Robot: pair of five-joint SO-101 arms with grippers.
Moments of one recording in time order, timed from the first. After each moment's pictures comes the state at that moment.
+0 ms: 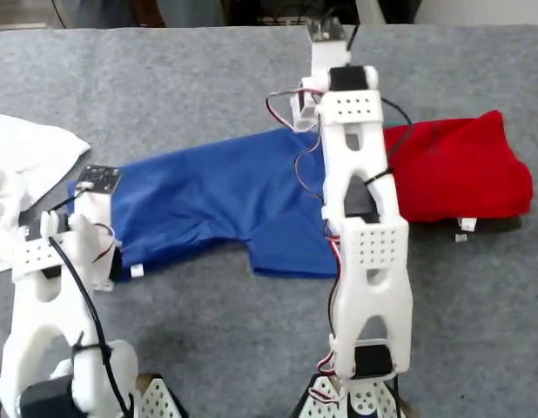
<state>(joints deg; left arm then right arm) -22.3 -29.4 54.5 68.6 -23.8 -4.6 53.0 -56.2 82.6 1.7</state>
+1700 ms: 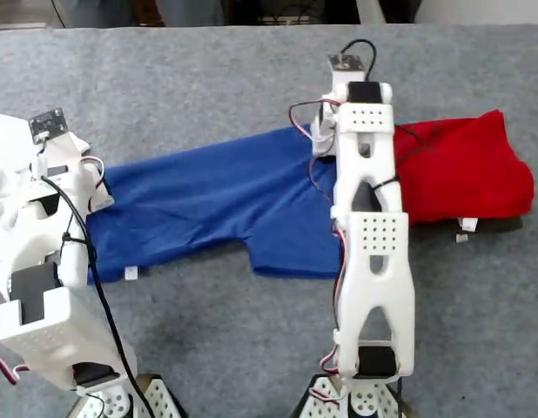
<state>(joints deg) -22.9 9.2 27.1 37.8 8.0 0.7 67.7 -72.0 96.0 1.6</state>
